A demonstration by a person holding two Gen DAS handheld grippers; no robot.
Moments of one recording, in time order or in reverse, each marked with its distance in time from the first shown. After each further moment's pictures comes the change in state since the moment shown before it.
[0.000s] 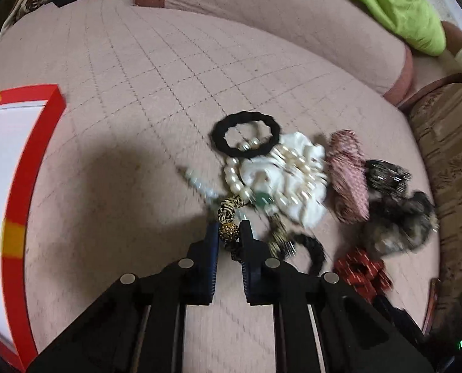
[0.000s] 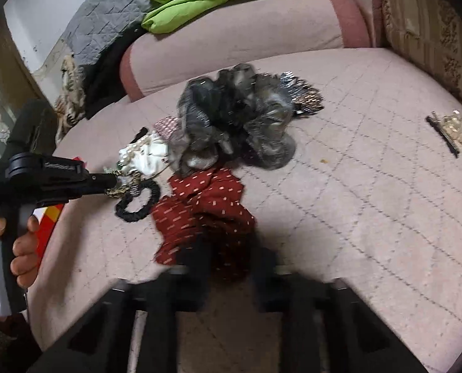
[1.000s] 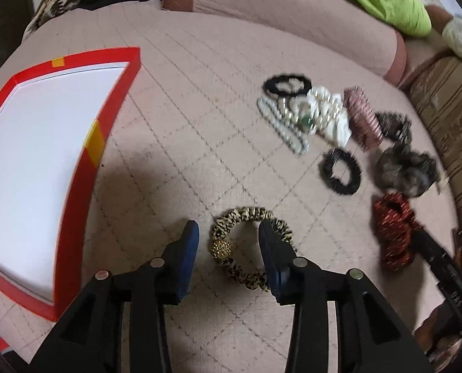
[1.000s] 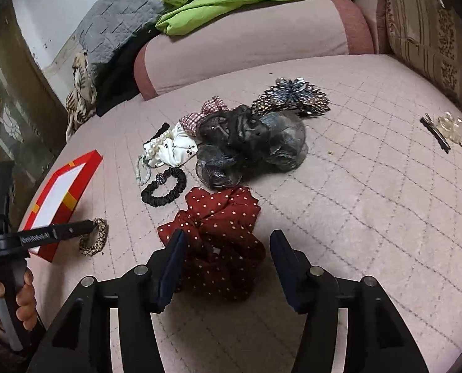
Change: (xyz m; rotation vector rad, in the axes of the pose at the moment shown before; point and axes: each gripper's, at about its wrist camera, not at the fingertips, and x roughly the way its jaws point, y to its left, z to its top) left arm -0.034 0.046 -0.076 0.076 -0.052 0.107; right arm -0.025 0.021 -0.017 -0.025 -0.020 -0.009
